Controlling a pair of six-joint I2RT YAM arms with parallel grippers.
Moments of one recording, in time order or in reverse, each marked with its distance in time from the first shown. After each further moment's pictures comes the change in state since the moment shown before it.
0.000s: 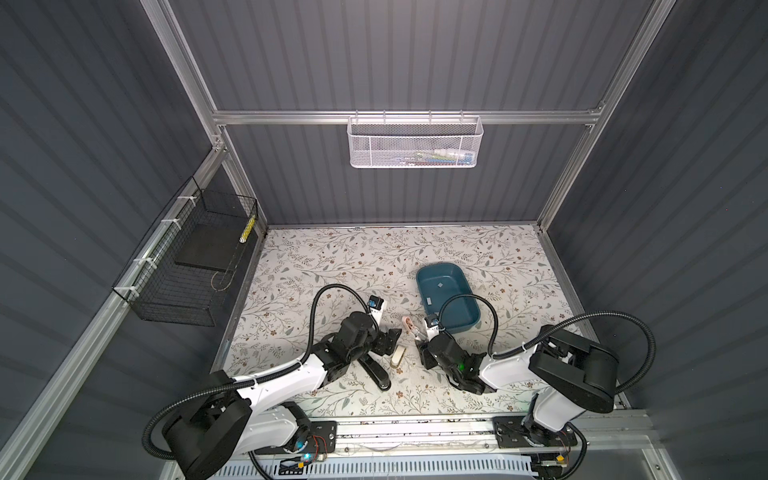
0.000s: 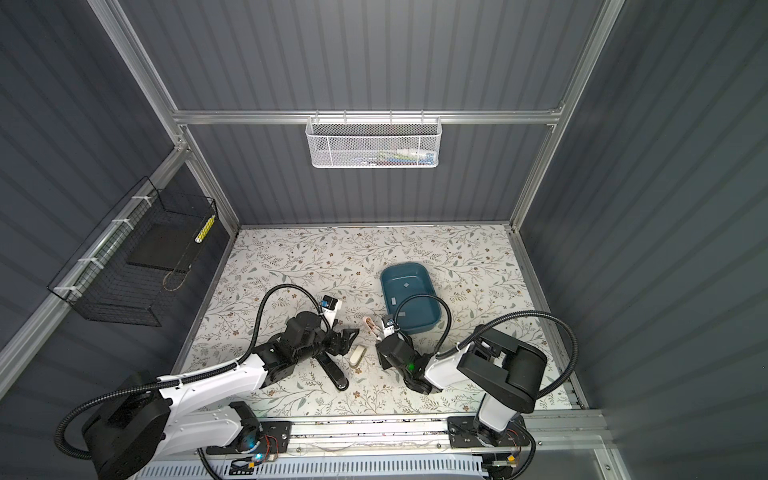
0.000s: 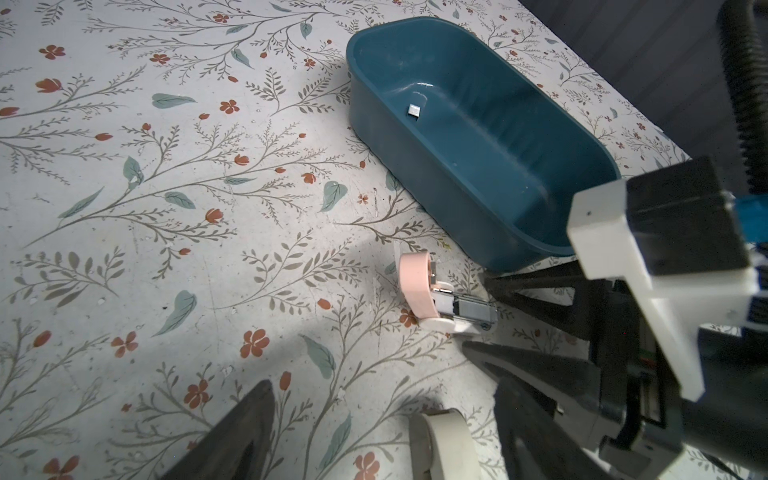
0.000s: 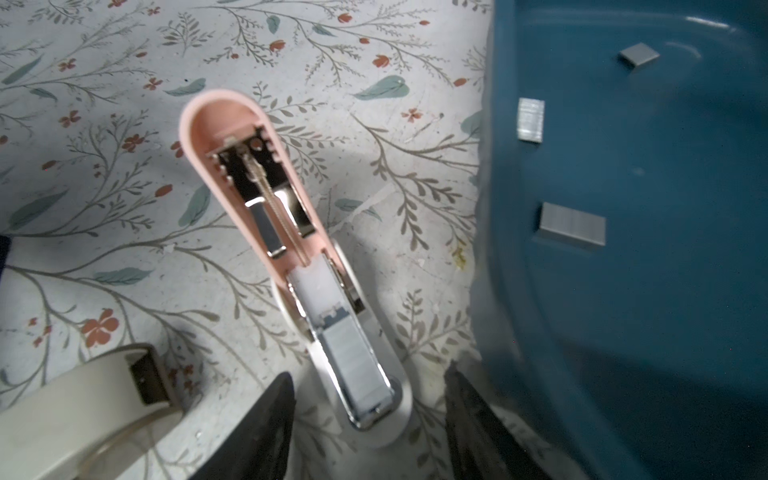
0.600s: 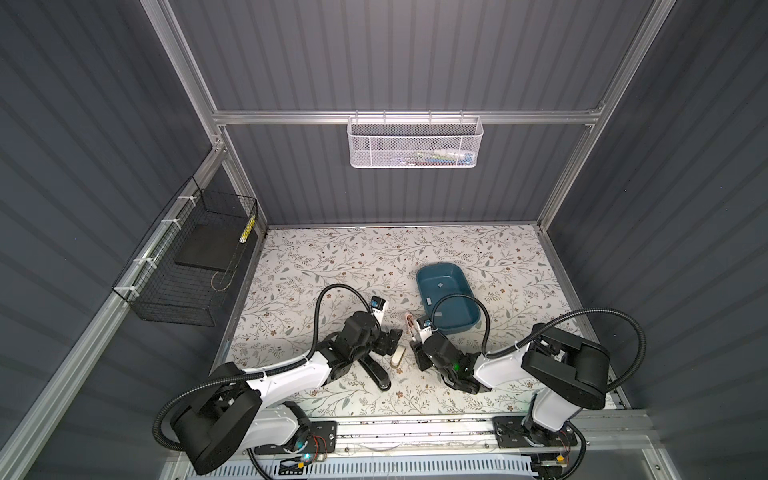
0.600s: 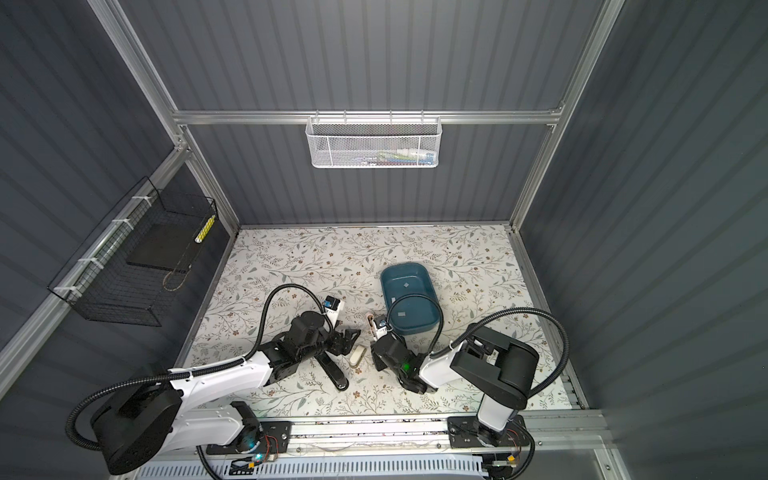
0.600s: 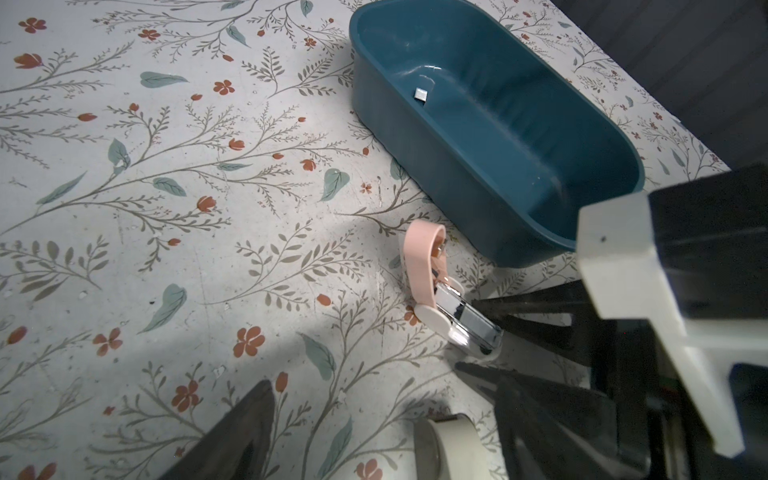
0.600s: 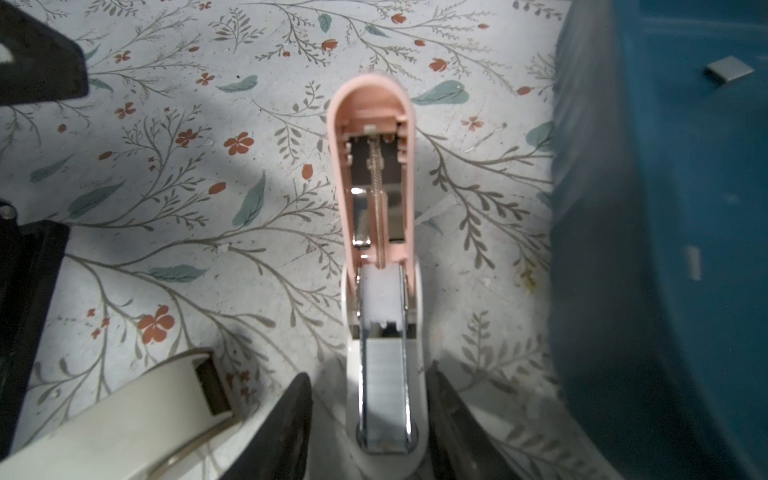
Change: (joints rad) left arm 0.000 0.053 0.005 0.024 0.000 -0.011; right arm 0.024 0.047 0.043 0.013 -0.021 -0.024
